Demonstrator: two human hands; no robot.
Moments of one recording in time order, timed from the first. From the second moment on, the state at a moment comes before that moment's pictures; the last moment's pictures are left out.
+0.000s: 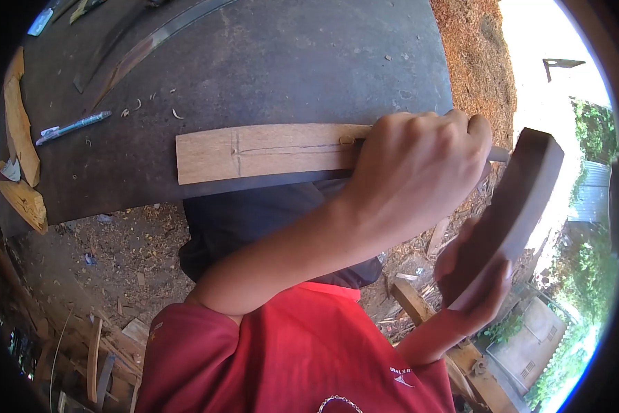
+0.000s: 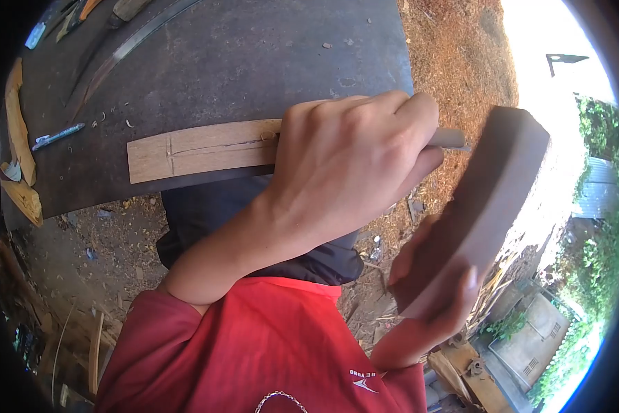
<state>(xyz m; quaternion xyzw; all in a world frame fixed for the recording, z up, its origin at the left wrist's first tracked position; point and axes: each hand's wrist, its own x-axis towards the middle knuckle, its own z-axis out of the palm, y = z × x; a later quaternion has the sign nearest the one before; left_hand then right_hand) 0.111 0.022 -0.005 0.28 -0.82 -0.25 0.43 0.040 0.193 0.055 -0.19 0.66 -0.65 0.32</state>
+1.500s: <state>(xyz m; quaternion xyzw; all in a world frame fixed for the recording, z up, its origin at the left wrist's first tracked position) 0.108 0.018 -0.008 0.33 -0.80 -0.20 0.46 0.022 0.172 0.064 -0.23 0.71 -0.57 0.34</state>
